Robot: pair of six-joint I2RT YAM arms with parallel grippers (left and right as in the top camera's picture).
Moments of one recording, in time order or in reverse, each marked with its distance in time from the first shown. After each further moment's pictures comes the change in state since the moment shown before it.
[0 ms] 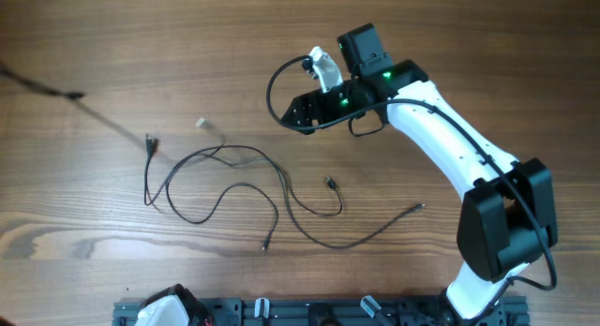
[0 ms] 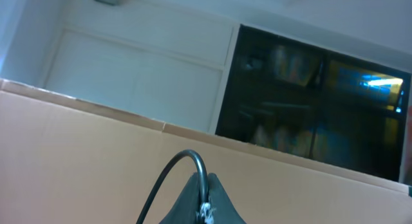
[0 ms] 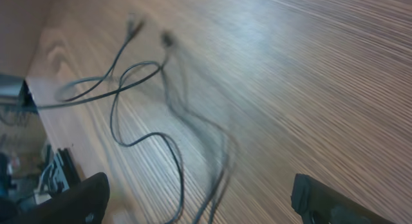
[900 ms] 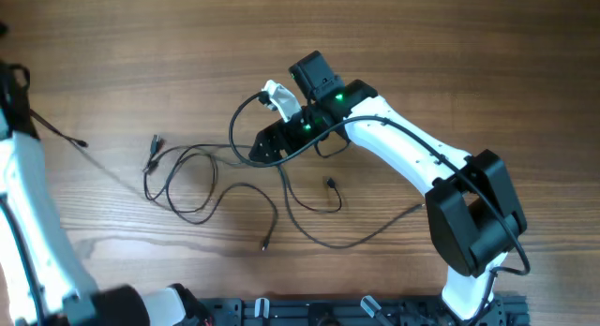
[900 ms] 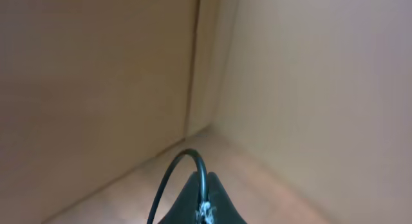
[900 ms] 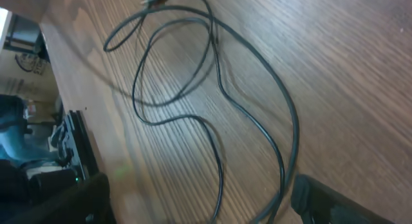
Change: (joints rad) left arm -0.009 0.253 -0.681 0.081 -0.735 0.324; right arm 0.156 0.090 0.000 0.030 -0.039 -0.020
